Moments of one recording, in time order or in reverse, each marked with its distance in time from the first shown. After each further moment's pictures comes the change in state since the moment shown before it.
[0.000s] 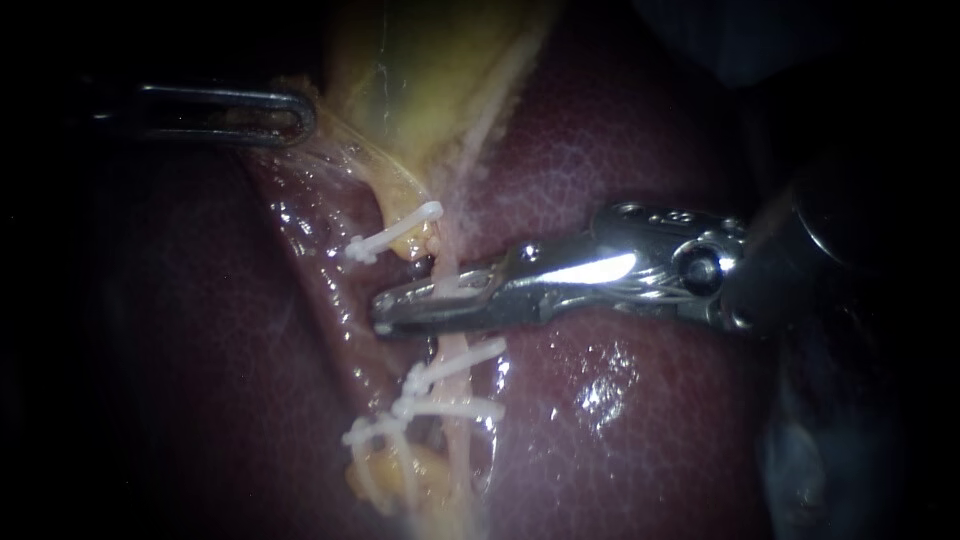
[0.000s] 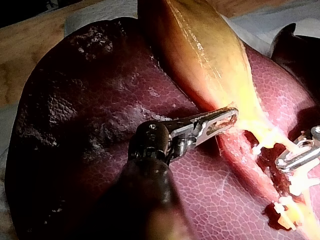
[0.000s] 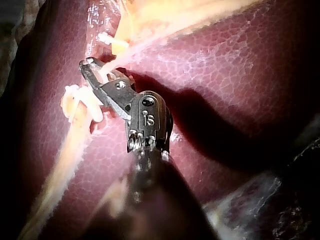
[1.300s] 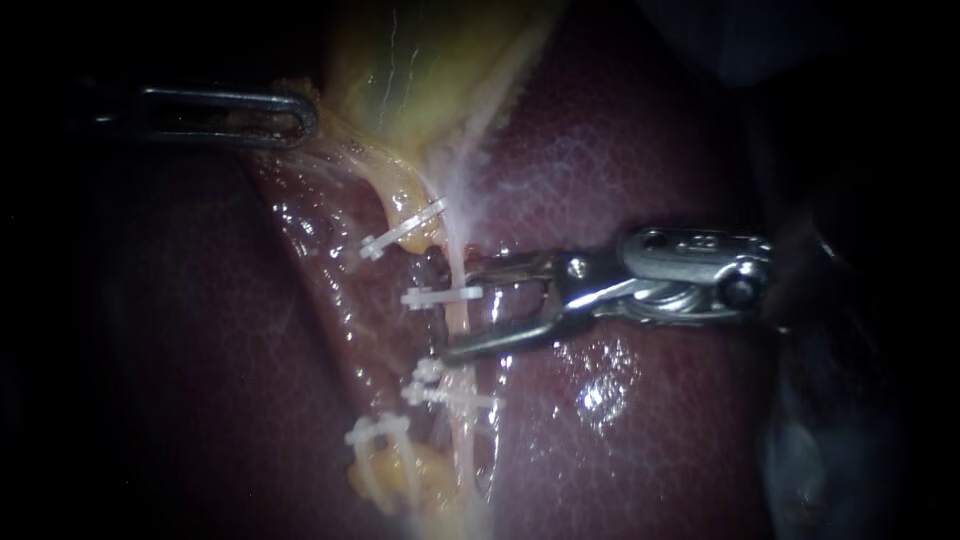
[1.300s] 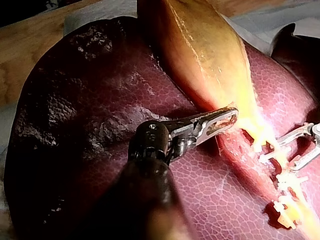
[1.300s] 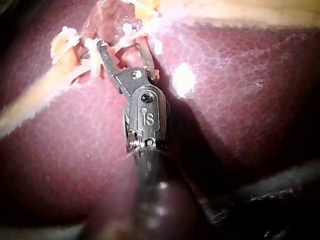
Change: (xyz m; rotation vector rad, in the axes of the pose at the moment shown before) right arm -0.005 0.003 -0.003 -0.102 -0.062 -0.367; left arm 0.000 0.000 0.000 -0.003 -0.001 0.001
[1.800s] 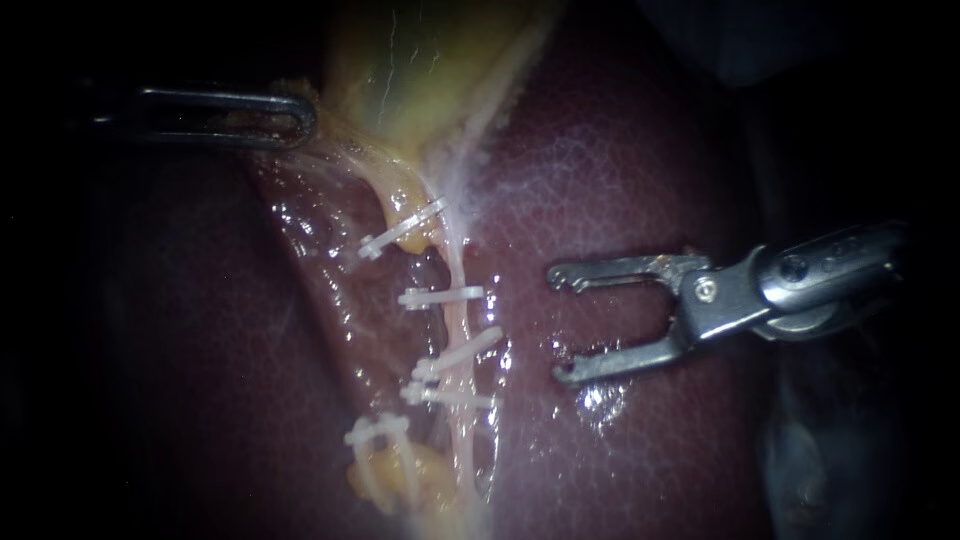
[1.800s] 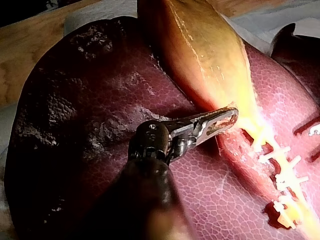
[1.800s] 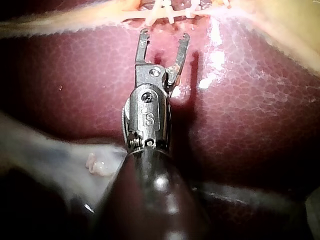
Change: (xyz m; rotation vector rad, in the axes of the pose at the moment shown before) right arm 0.002 -0.003 -0.009 -0.050 -0.013 -0.236; left arm 0.000 0.000 0.000 0.001 0.000 0.000
